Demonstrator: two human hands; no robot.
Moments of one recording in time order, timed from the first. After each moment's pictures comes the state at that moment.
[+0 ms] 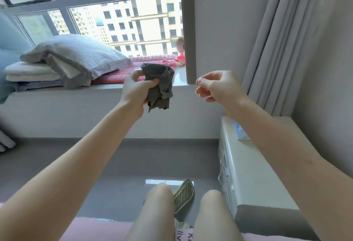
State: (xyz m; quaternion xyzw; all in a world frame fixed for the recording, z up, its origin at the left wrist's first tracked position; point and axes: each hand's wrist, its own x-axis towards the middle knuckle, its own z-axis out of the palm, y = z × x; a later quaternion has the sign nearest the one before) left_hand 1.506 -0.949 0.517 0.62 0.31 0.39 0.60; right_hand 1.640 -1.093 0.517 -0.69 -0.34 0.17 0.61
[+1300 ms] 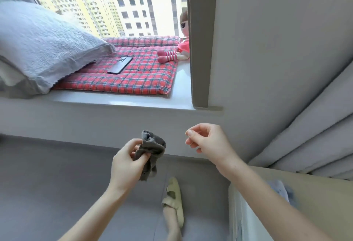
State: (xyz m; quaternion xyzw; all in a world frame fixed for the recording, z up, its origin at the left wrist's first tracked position) left_hand 1.715 -0.703 0.388 0.71 0.49 0.27 0.44; right_hand 1.898 -0.798 0.413 -0.72 -0.31 0.36 0.51
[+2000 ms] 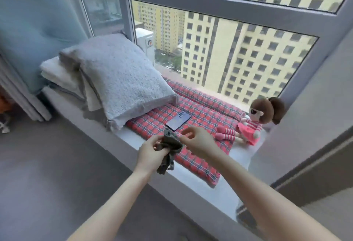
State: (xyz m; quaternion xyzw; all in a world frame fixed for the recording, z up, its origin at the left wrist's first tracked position) left_hand 1.738 -0.446 0.581 0.56 0.57 0.36 0.48; right_hand 1.891 -0.453 0.624 -0.71 -0.58 0.34 0.23
